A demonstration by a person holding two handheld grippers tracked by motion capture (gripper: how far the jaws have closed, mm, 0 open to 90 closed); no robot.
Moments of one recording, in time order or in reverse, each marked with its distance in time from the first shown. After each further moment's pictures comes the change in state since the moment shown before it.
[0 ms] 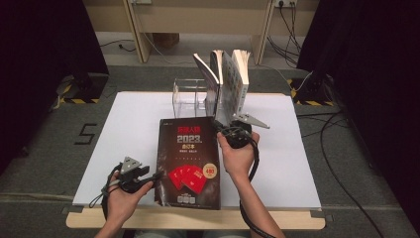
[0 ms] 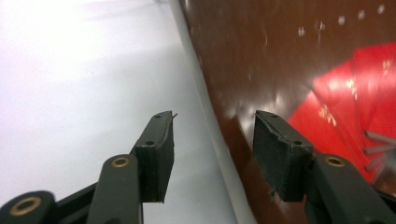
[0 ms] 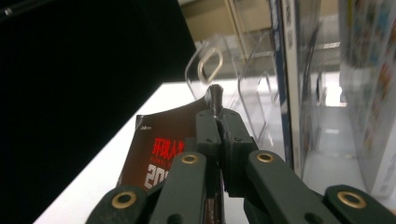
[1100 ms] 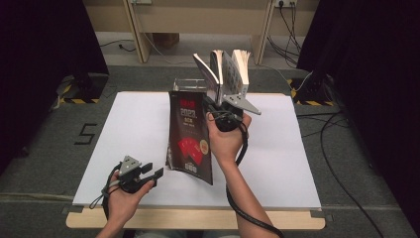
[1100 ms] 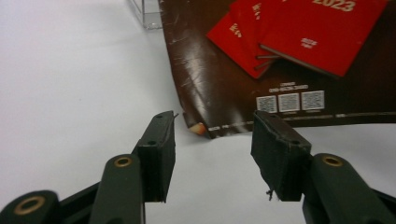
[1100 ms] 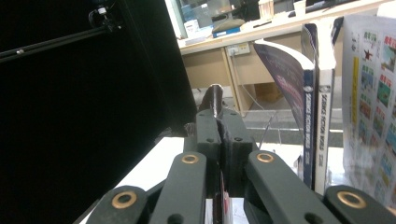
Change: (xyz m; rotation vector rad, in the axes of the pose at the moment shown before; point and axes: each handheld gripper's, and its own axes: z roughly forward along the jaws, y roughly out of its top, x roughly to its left) left arm -0.008 0.006 -0.005 -0.094 -0.050 0.002; right arm 0.038 0.042 0.016 -0.179 -0.031 -0.099
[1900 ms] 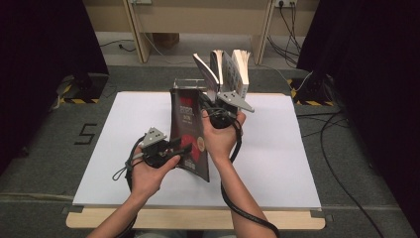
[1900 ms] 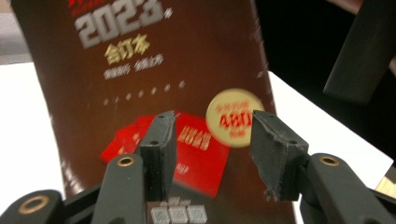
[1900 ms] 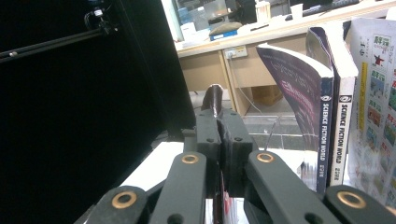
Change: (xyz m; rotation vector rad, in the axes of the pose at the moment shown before) left arm -0.061 0.093 0.020 -0.105 -0.168 0.035; right arm 0.007 0.000 0.012 -0.008 -0.017 -0.002
